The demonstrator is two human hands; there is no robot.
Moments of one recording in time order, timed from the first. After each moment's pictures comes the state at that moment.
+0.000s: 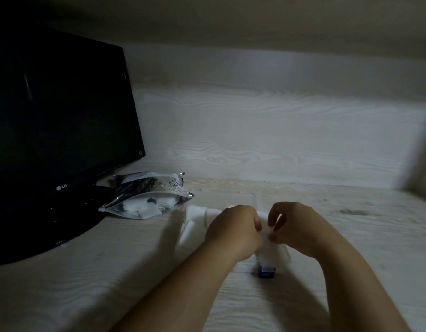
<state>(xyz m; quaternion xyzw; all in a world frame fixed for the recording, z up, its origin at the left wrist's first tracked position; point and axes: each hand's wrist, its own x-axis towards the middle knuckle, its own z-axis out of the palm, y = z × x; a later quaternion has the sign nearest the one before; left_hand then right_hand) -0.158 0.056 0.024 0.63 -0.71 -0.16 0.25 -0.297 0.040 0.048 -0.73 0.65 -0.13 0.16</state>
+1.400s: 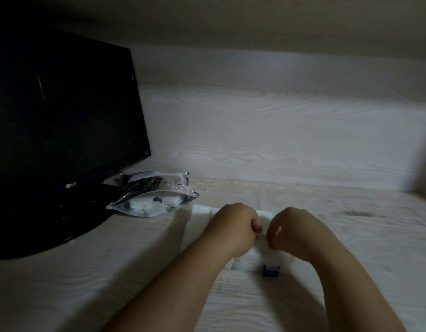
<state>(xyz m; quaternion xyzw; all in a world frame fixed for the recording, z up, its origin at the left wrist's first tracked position) -0.143 0.054 0.025 0.59 -0.75 -0.15 0.26 -0.285 0.030 0.034 -0.72 0.68 -0.05 0.11</state>
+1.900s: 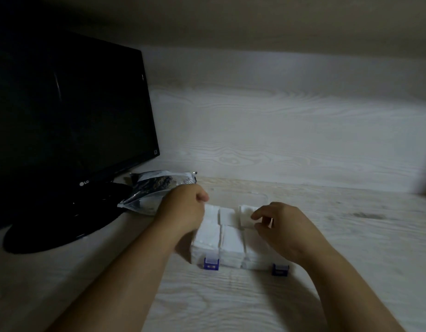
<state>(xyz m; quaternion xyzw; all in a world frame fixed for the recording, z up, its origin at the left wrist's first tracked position) -0.048 0.043 0.025 0.70 -0.61 -0.09 0.36 -0.268 0.042 0.027 -0.81 0.54 -0.20 0.08</state>
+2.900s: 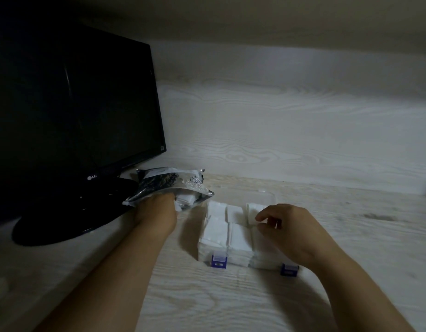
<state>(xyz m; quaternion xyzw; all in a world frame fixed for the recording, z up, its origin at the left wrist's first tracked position) 0.014 0.027 -0.015 0.81 -0.55 0.04 0.17 -0.266 0.045 0.023 -0.82 0.52 -0.23 0.11</state>
